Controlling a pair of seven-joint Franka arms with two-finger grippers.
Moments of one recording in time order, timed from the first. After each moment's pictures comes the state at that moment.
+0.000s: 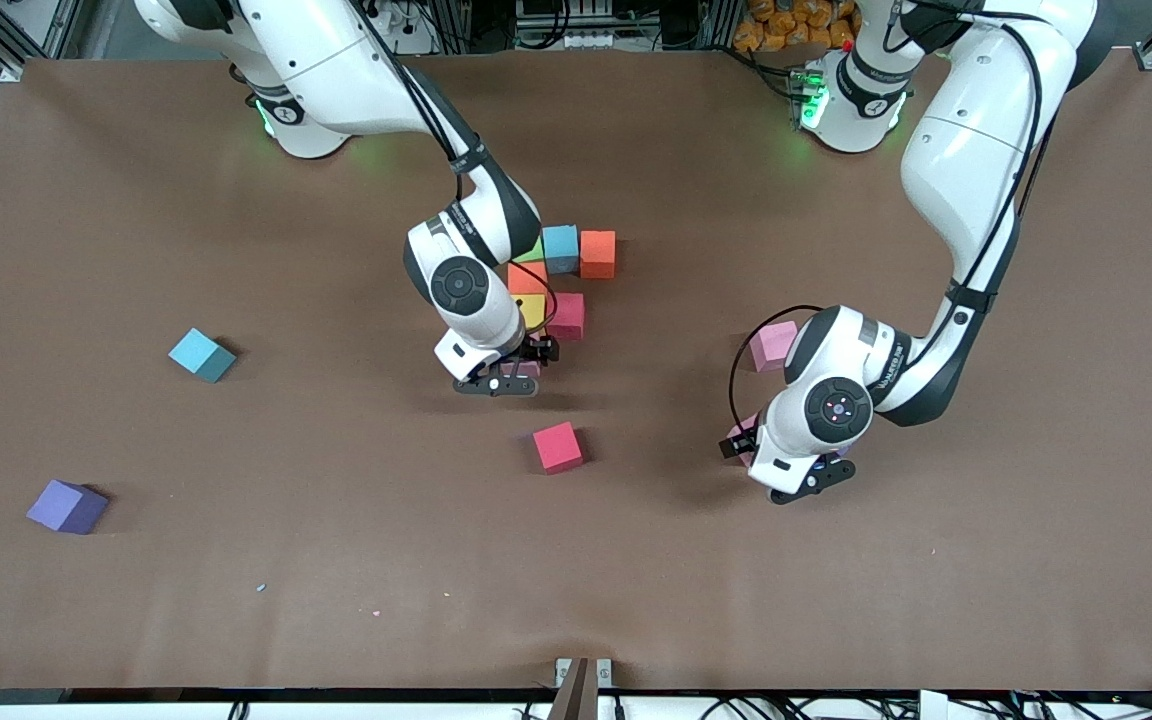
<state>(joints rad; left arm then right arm) -0.12 0.80 -0.31 -1.49 0.22 2.13 -0.84 0.72 0.66 -0.06 -1.78 0.25 2.43 0.55</state>
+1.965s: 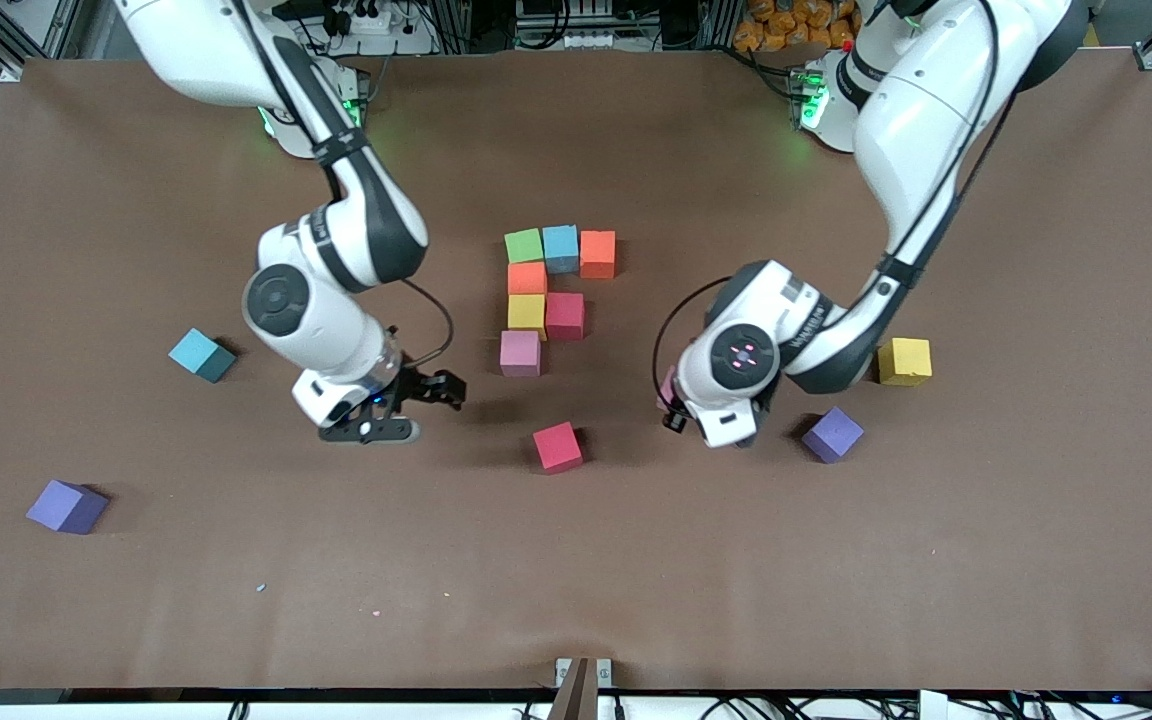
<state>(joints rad) -0.21 0.78 -0.47 -1.51 0.21 2.09 -1.90 0.44 0.46 -0.06 -1.75 0.24 2.32 0.22</state>
